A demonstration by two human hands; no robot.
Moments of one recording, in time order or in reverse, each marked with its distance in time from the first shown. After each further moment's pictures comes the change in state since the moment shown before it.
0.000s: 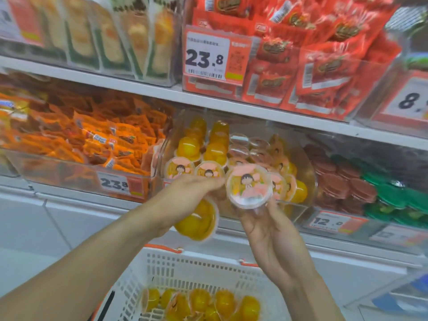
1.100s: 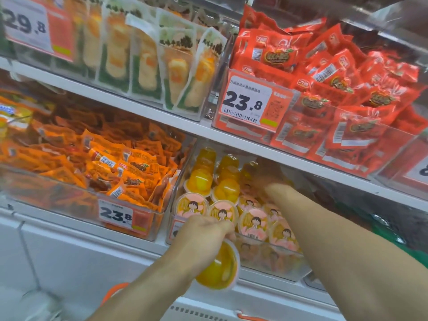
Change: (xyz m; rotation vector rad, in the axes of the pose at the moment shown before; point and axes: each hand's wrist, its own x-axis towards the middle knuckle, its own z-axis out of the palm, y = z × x) left_hand 0.013 -0.005 -0.004 -0.122 0.250 -0.144; right_hand 0.257 -0.051 0.002 -2.035 0.259 -0.116
